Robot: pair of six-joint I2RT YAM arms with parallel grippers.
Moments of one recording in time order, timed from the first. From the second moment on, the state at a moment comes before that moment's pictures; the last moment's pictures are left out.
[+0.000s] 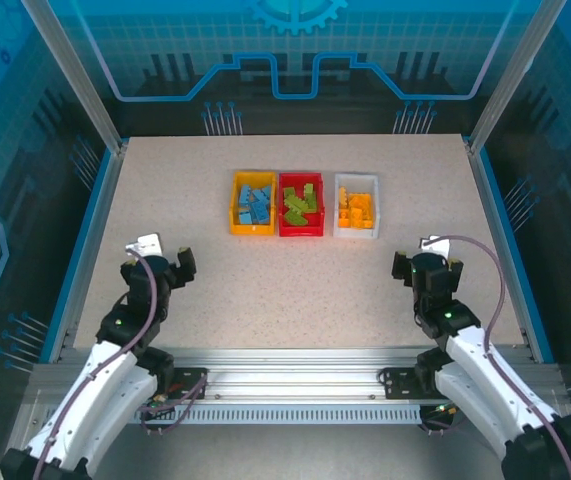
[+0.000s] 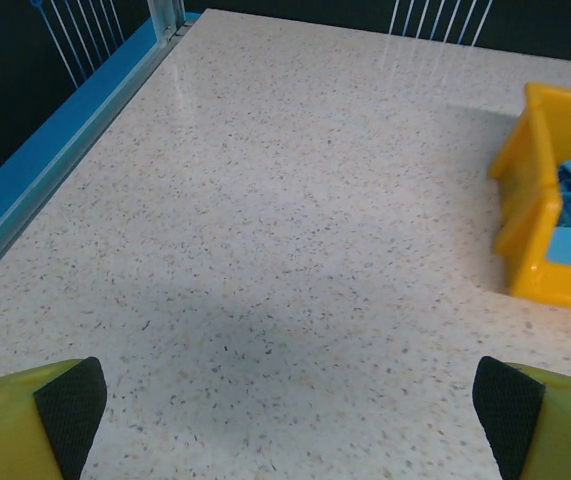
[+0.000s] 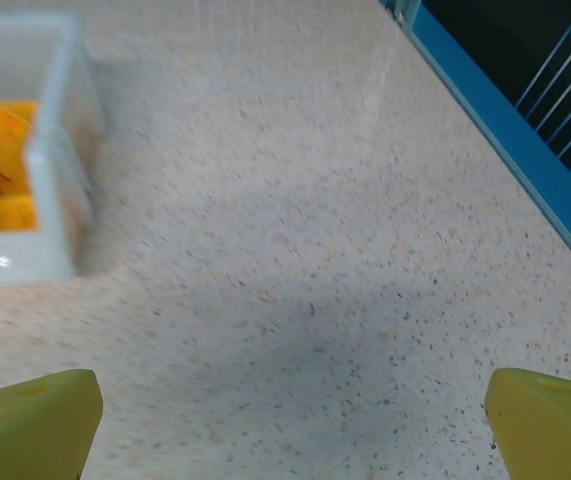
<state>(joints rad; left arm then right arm) -0.26 0.54 0.39 -0.37 -0.49 -0.30 0.26 0.69 0.31 -0.19 0.52 0.20</state>
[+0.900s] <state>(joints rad) -0.05 1.55 0.31 0.86 -0.19 -0.12 0.04 1.48 0.32 0.77 0.07 0.01</state>
